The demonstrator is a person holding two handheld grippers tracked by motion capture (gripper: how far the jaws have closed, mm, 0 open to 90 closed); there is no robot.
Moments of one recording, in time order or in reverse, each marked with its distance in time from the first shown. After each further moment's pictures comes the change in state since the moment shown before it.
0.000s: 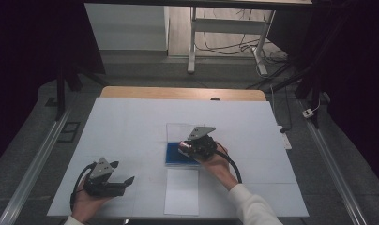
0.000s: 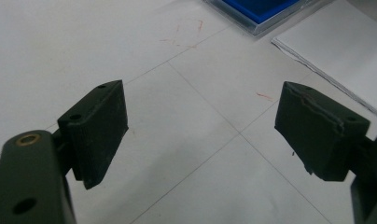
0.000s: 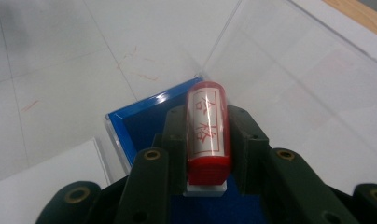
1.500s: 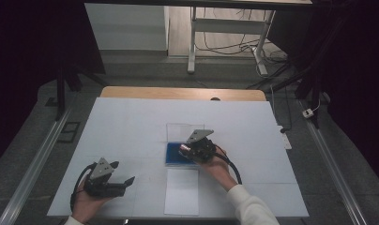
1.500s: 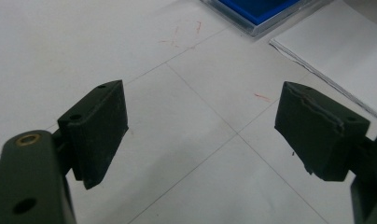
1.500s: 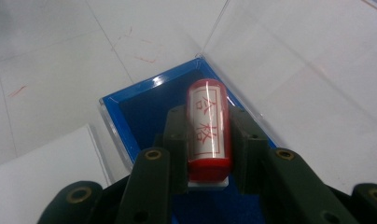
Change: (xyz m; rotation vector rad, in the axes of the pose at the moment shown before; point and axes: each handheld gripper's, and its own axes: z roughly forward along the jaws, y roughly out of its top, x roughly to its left) left arm -0.002 0.000 -0.001 -0.004 0.005 0.002; right arm 0.003 -0.009 0.007 0.042 -0.016 0.014
